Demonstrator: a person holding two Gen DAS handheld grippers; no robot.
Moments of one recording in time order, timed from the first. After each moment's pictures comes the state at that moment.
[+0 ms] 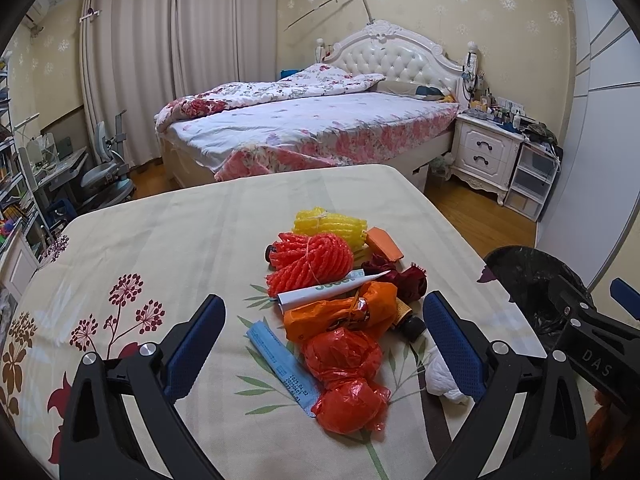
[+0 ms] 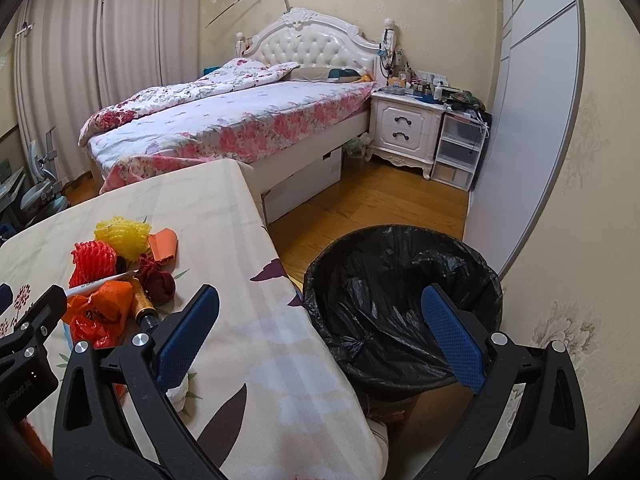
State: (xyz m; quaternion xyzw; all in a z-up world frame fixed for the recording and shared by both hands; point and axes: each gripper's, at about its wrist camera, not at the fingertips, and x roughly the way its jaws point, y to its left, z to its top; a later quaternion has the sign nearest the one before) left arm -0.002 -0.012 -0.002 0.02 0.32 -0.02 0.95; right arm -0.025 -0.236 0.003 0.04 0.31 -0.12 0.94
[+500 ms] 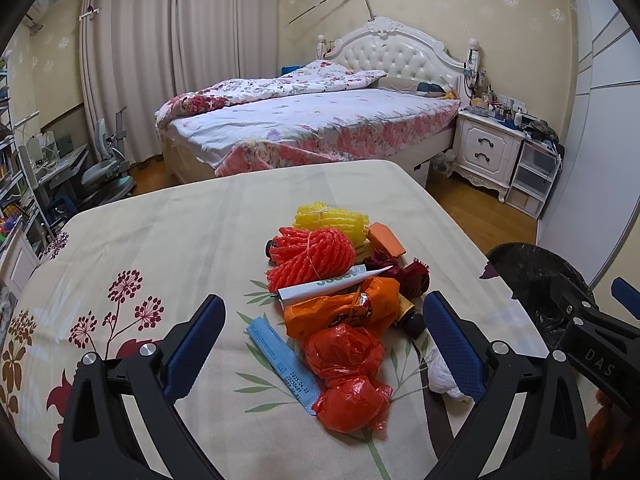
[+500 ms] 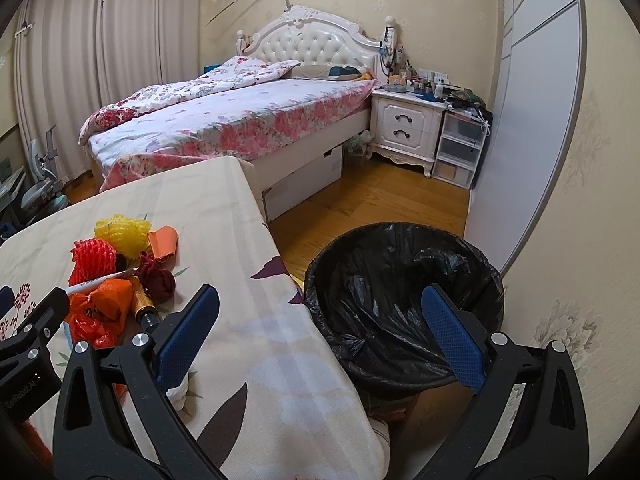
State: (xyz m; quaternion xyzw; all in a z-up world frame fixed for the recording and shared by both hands) left arm -0.001 -0.011 -0.006 0.02 0.33 -0.02 0.95; right arm -0.025 -0.234 0.001 0.04 0.32 -0.12 0.94
